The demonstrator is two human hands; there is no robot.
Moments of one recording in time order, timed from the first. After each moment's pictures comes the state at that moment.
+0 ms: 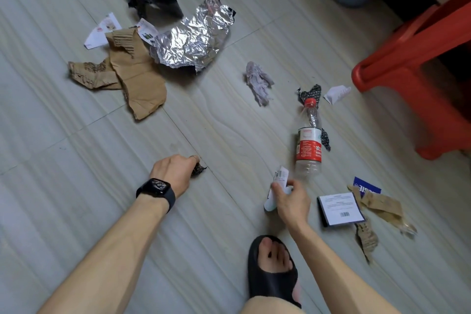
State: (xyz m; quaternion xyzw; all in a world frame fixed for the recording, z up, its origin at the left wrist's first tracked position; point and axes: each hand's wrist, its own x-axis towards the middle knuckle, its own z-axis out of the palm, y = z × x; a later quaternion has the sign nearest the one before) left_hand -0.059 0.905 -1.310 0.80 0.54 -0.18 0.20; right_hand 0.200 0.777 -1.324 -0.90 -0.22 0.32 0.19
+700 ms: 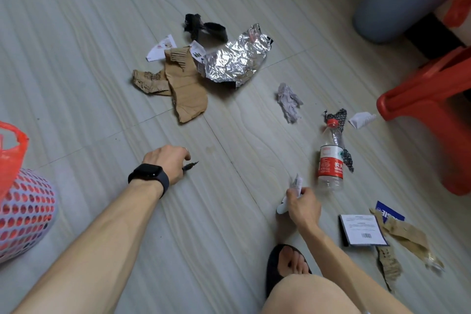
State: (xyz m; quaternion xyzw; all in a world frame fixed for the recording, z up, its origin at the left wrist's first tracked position) left_hand -0.141 0.918 -1.265 0.71 0.63 -0.19 0.24; right_hand 0.179 0.795 -1.327 -0.90 -0.28 0.30 0.14
